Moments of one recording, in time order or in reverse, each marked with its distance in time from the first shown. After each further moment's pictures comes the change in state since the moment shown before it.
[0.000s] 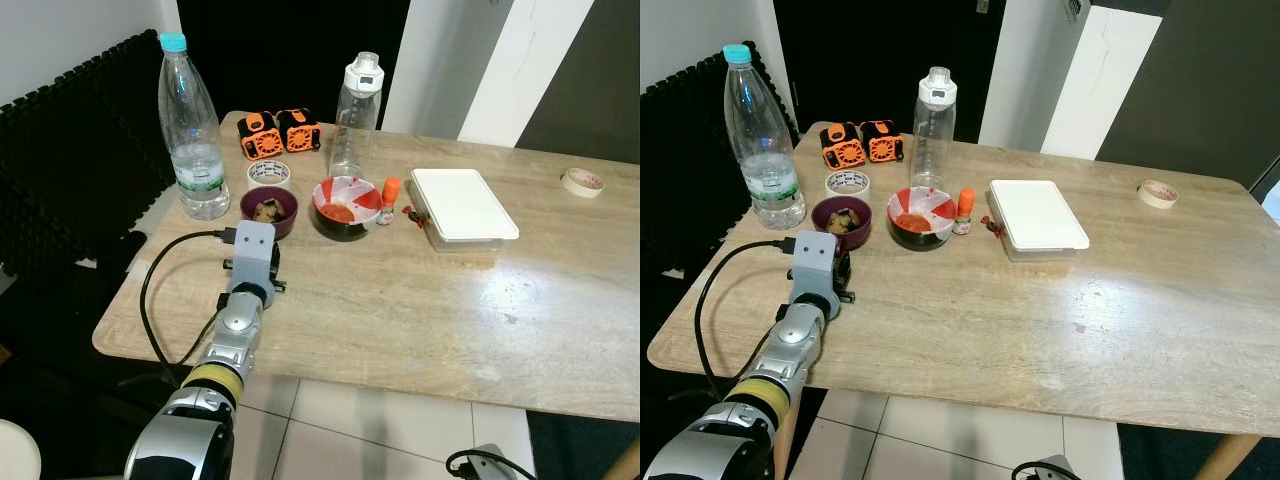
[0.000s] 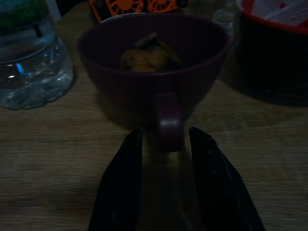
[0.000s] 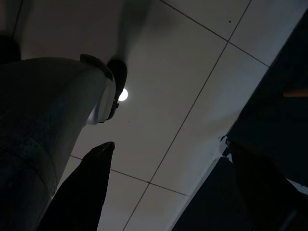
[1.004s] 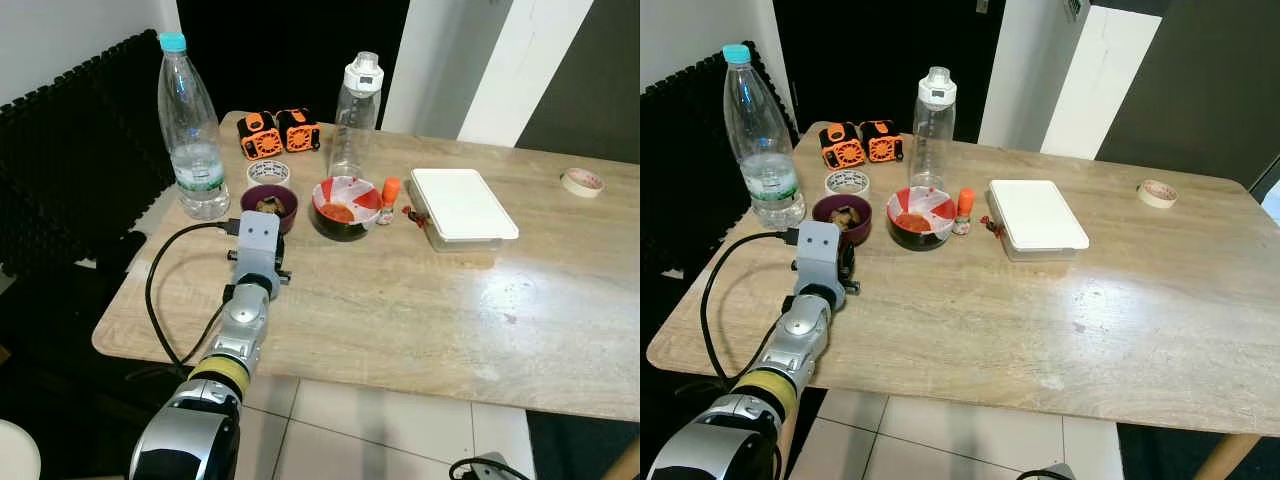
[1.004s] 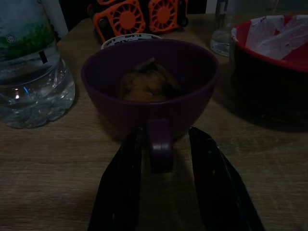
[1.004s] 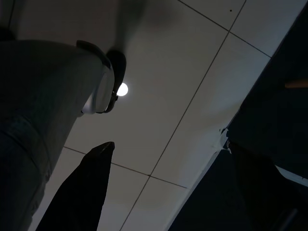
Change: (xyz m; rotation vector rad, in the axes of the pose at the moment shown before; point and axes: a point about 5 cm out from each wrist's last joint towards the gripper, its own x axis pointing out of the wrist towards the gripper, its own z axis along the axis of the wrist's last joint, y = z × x) left arm 0.006 -0.001 0.012 0.008 -0.042 0.029; right arm -0.002 -0.002 -0.012 0.005 0.024 -0.004
